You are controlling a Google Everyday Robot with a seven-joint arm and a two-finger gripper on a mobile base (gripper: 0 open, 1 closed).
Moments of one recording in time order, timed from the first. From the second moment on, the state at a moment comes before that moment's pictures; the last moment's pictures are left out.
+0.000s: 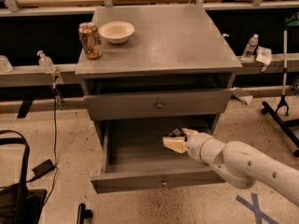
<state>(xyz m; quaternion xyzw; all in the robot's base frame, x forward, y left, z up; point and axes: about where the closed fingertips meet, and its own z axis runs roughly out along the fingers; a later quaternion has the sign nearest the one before) 0.595 -0.121 0.606 -0.21 0.82 0.19 0.49</state>
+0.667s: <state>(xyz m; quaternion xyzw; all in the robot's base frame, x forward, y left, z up) 0.631 -0.129 0.523 -0.19 0.84 0.21 0.45</state>
